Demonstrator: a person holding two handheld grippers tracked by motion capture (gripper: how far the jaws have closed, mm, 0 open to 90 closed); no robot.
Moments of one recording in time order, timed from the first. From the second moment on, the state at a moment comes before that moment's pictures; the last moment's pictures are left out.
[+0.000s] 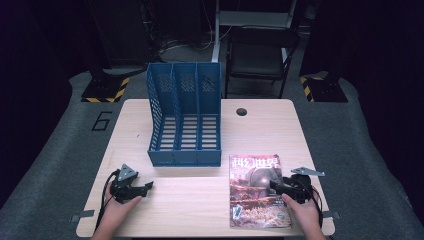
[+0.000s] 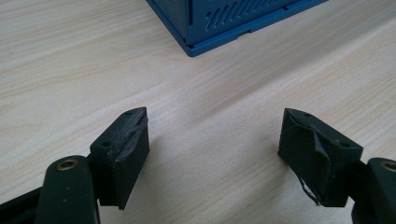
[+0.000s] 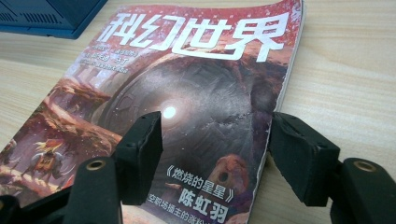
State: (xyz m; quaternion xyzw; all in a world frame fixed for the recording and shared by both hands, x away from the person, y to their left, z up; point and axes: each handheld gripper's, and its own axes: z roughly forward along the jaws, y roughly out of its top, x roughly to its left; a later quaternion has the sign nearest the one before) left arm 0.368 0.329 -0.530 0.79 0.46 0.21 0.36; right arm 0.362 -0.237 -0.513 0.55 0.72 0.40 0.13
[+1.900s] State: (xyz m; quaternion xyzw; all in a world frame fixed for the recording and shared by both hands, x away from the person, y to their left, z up) left arm 0.366 0.322 -0.530 0.79 0.44 0.20 0.36; right arm 0.368 -0.228 -0.518 0.57 0.71 0.40 0.10
